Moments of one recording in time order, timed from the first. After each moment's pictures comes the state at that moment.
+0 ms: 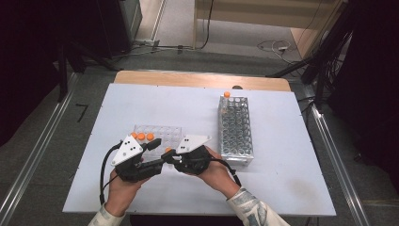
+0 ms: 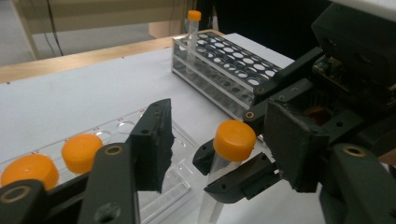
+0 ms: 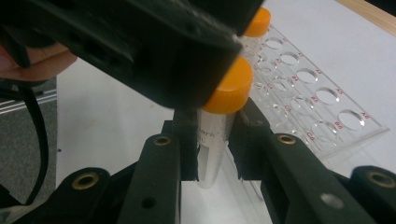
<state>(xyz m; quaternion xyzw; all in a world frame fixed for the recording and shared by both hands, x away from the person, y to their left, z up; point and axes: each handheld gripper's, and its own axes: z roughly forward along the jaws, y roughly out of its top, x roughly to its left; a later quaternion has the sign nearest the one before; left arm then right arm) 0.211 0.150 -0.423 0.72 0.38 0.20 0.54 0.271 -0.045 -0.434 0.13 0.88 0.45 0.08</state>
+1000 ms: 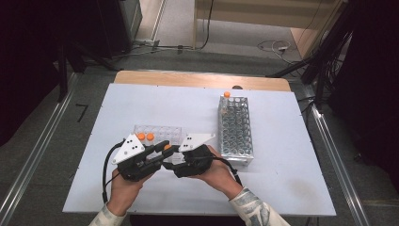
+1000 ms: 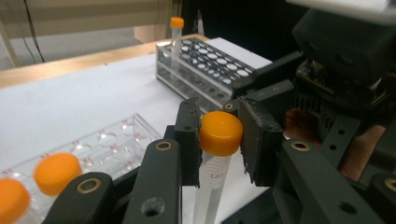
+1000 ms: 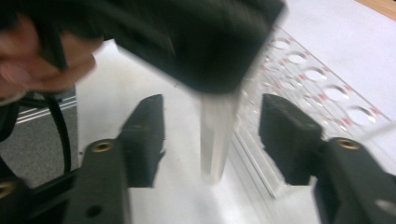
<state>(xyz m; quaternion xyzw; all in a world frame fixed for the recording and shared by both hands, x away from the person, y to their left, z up) 0.213 0.149 -0.412 0.72 0.36 0.19 0.56 0.272 -0.053 -0.429 0.14 0.88 0.46 0.05</state>
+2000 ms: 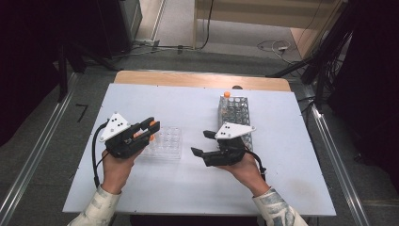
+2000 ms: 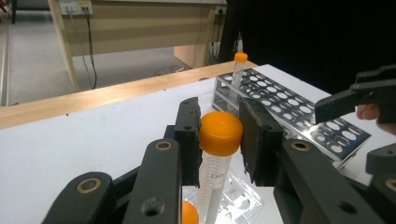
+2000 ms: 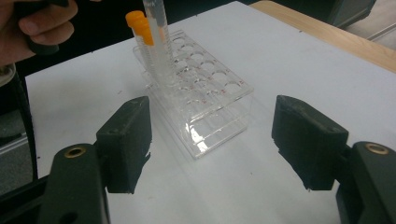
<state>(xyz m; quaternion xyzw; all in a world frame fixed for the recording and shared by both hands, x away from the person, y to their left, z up) 0.250 0.175 -0.402 0.68 0.40 0.26 0.55 0.288 -0.127 -0.406 0.23 0.84 0.48 0.10</state>
